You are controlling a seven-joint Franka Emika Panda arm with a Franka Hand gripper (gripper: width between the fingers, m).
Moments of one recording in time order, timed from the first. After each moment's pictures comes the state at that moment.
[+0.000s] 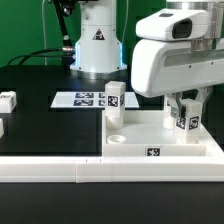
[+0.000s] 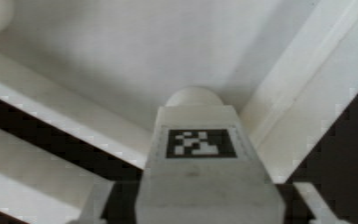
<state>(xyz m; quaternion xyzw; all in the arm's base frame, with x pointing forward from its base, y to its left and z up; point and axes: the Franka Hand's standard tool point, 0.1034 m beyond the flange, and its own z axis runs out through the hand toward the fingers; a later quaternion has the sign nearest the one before) 0.594 0.119 0.071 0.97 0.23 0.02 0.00</state>
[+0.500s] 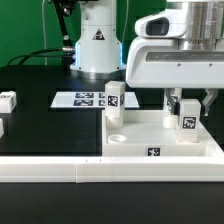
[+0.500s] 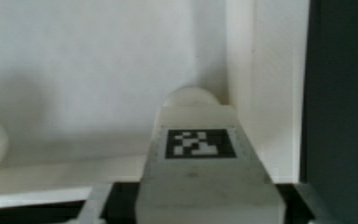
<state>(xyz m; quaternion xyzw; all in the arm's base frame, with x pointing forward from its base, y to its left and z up) 0.591 0.120 0.071 1.00 -0.08 0.02 -0.01</state>
